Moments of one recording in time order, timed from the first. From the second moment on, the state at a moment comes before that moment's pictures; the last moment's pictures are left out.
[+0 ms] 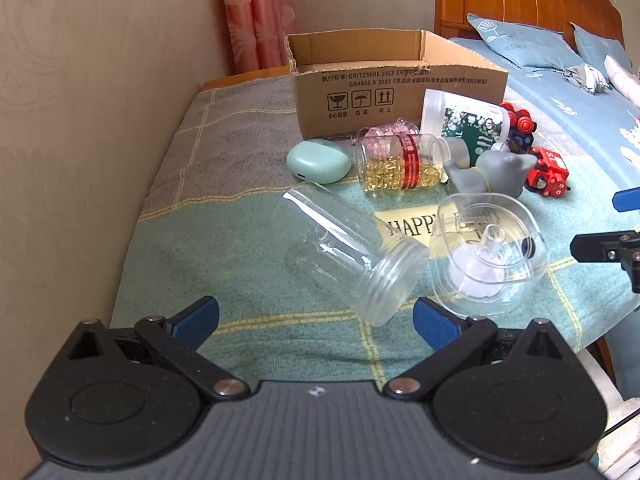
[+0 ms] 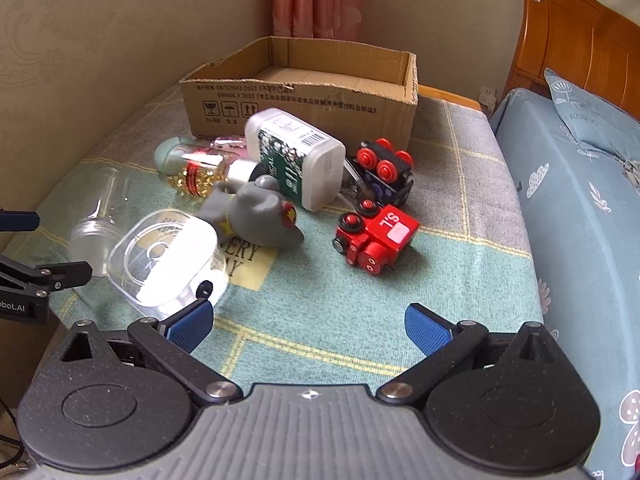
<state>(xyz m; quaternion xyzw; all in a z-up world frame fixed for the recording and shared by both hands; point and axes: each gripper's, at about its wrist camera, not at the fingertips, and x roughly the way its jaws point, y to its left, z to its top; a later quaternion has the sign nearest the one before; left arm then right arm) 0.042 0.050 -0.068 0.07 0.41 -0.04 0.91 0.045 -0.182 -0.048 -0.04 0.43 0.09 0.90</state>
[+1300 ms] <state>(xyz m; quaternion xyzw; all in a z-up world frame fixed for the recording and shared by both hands) 0.145 0.050 -0.086 0.11 0.38 -0.08 0.92 0.116 -0.208 -0.083 -0.04 0.42 0.05 0.91</state>
